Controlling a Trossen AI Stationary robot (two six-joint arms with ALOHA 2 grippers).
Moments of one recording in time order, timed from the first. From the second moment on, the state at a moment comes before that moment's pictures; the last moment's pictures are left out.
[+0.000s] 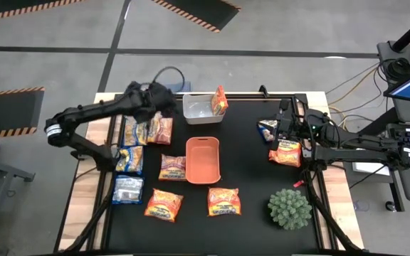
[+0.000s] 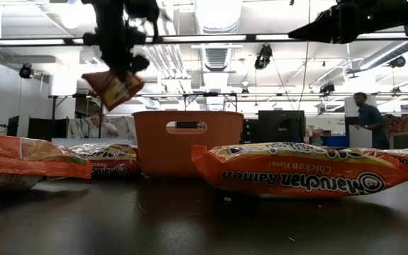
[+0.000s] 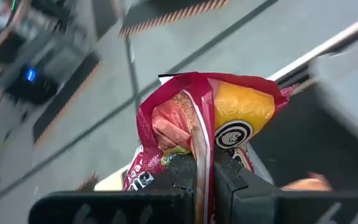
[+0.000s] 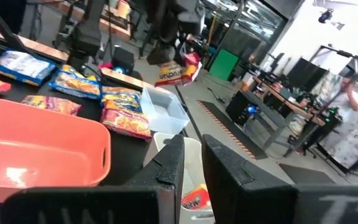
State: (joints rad) left arm 0.41 1.42 1.25 -1.01 -0.90 -0.42; right arm -0.30 0.65 0.48 0.12 -0.01 -0.49
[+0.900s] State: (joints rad) left arm 0.77 1.63 1.23 -1.01 -0.84 -0.37; right arm -0.30 0.65 0.48 0.08 0.03 -0.49
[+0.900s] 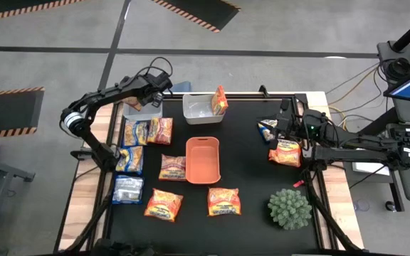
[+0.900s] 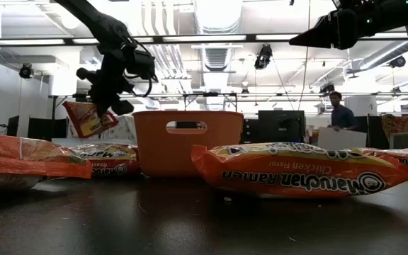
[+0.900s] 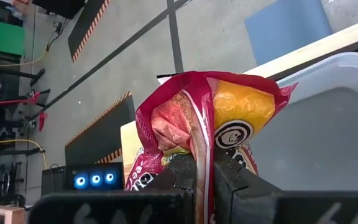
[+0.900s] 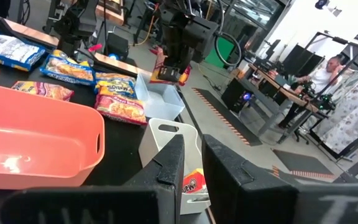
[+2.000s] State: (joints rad) left arm 0.80 1.64 1.11 -1.03 -0.87 -0.51; right arm -0.30 0.65 0.48 0.08 0.03 -0.48
